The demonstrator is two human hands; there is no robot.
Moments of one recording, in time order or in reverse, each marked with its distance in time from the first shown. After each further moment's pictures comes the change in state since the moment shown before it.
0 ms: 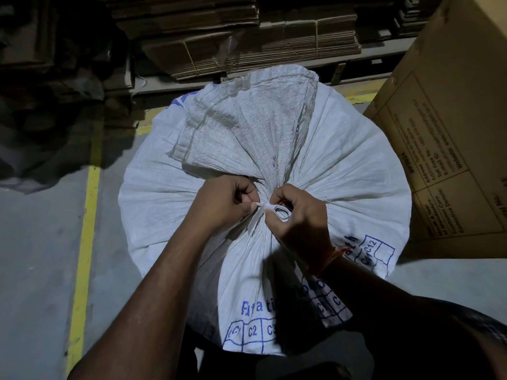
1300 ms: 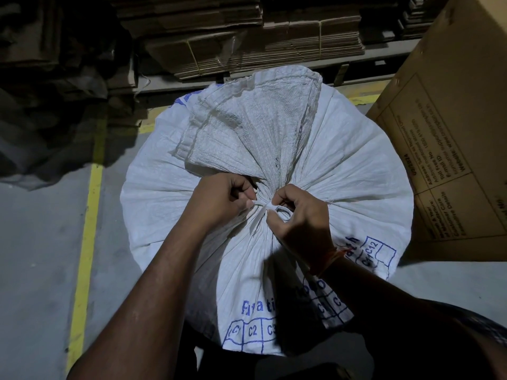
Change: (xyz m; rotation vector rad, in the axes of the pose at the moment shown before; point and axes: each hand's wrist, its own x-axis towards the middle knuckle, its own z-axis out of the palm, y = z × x) left_hand 0.001 -0.004 -0.006 0.008 0.030 -0.028; right_hand 0.001 0.002 0.001 0.039 -0.027 0.036
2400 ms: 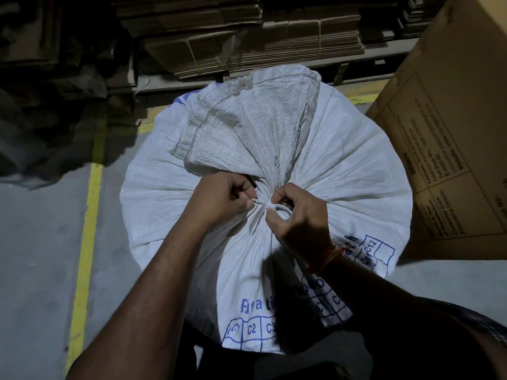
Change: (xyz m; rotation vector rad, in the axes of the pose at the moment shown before) left_hand 0.003 -0.001 0.001 -0.028 -0.038 0.006; right_hand 0.000 0.000 -0.001 0.018 0.000 0.012
